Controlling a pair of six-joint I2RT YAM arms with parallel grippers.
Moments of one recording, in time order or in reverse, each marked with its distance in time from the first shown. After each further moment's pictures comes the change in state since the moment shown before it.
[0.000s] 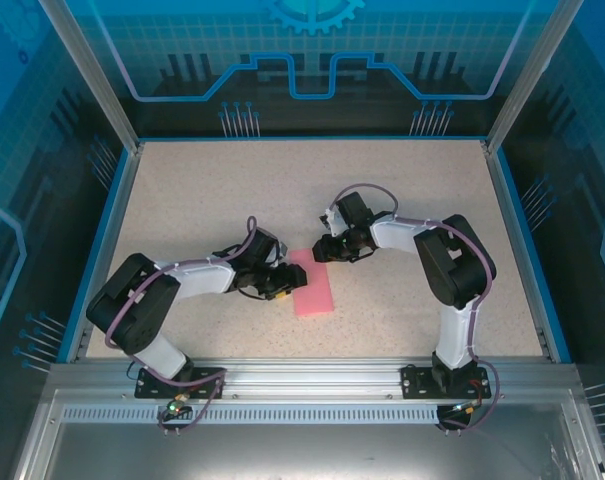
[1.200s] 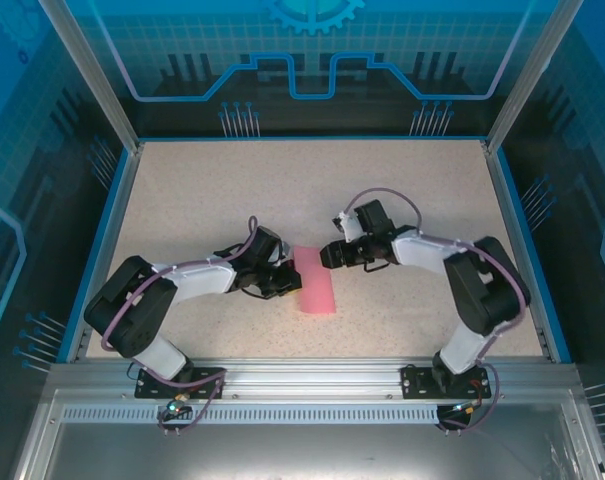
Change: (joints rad) left arm -0.026 -0.025 0.017 -0.019 0.000 -0.063; right arm -0.027 -0.303 -0.275 0.140 0.003 -0.085
